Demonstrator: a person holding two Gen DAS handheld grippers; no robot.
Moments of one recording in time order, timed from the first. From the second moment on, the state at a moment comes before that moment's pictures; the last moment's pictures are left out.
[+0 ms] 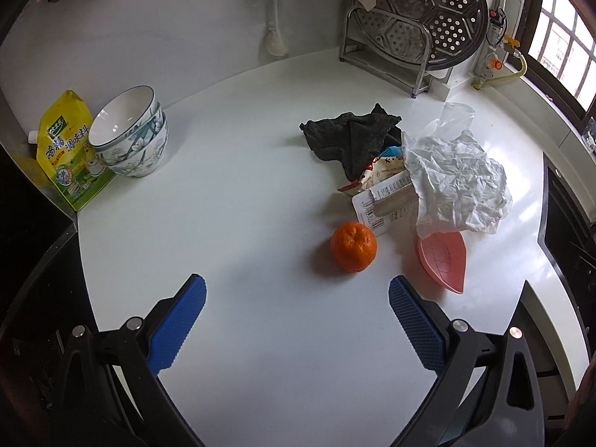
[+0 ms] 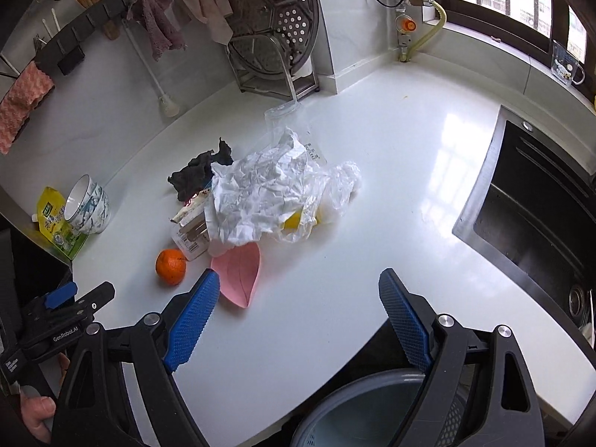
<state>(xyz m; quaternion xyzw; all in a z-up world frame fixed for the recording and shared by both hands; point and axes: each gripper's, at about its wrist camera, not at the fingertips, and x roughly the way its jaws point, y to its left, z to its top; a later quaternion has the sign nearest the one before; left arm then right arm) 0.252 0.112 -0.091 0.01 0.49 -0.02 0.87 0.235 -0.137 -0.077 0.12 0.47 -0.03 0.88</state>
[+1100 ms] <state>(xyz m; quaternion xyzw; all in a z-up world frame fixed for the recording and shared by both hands) 0.312 0.100 -0.150 0.00 0.52 -0.05 0.85 0.362 -0.123 -0.139 0.06 0.52 -0.04 0.85</state>
